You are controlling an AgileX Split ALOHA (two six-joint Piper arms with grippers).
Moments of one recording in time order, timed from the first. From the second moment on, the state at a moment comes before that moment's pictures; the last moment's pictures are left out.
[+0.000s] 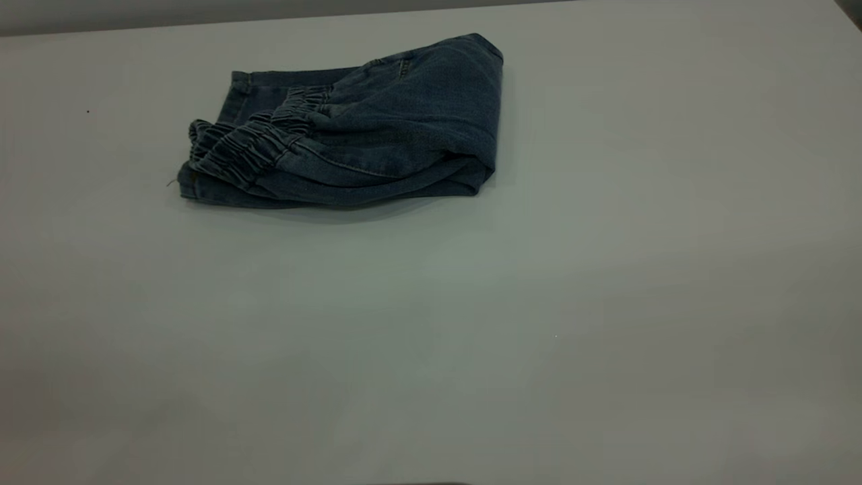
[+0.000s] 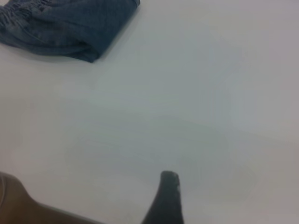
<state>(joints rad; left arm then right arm) -0.46 0.17 -0.49 -0.01 1.12 0.02 0.14 -0.01 -0.47 0.14 1.14 -0.08</state>
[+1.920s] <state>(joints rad) 0.02 -0.02 -0.49 0.00 1.13 0.02 -0.03 -0.01 -0.47 0.14 1.14 -0.08</state>
